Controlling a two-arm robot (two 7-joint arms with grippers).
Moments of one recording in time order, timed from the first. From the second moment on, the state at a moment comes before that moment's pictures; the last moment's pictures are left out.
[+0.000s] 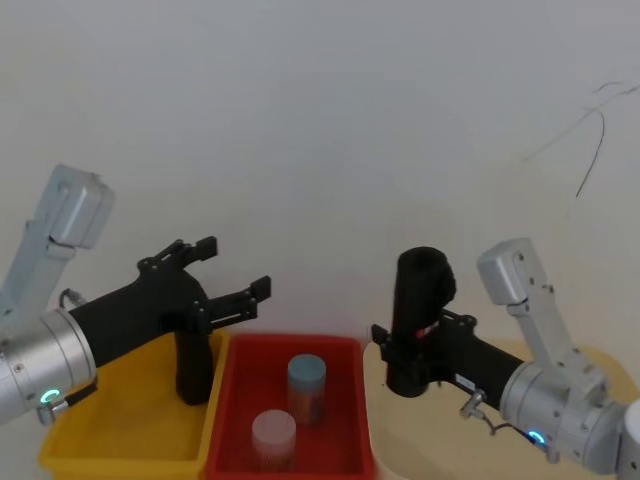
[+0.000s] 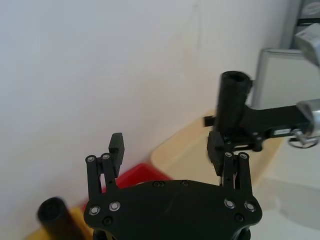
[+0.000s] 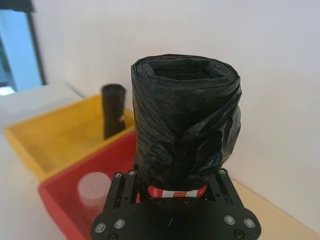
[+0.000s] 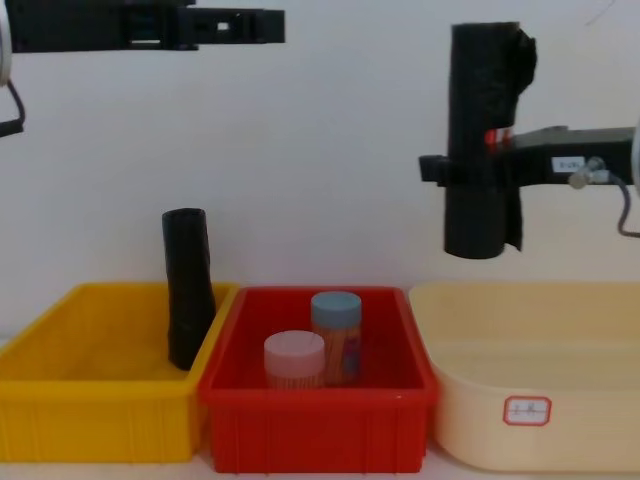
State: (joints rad) left arm -0.41 0.50 0.29 -1.75 -0.57 0.27 -0.50; right arm 0.48 0.45 -0.47 -1.55 0.39 0.28 0.34
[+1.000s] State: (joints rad) left arm -0.34 0.45 0.27 -1.69 -0.37 0.28 -0.13; right arm 0.44 0.53 -0.40 -1.52 0.35 0.42 0.29
